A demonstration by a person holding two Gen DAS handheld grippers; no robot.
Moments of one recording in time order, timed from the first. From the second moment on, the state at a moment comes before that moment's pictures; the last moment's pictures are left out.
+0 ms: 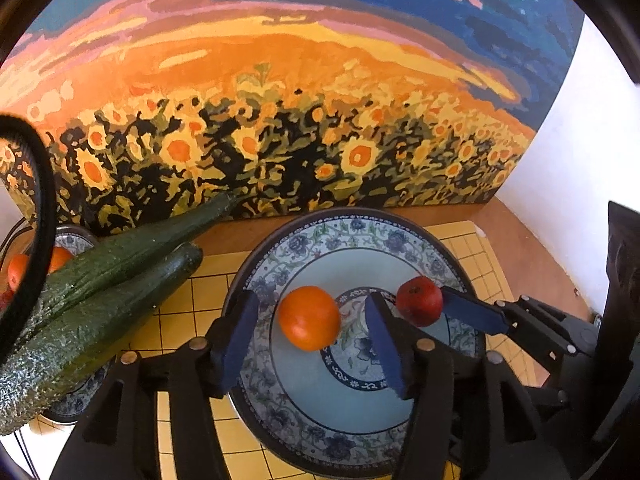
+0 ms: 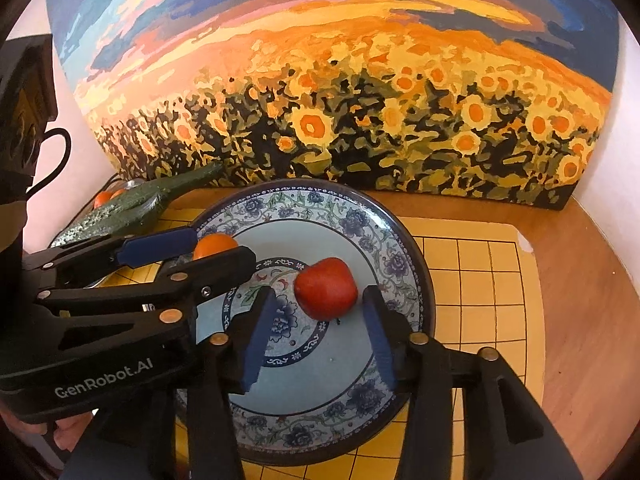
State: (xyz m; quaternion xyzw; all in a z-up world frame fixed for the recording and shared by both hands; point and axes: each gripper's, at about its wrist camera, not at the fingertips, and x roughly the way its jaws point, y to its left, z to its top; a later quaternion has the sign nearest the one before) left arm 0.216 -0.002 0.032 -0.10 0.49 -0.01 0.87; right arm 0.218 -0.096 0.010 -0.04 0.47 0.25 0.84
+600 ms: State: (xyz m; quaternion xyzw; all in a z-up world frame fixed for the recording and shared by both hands) left arm 0.188 0.002 0.045 -0.10 0.49 -0.01 0.87; right arm 0.195 -0.116 0.027 -0.03 0.47 0.24 0.85
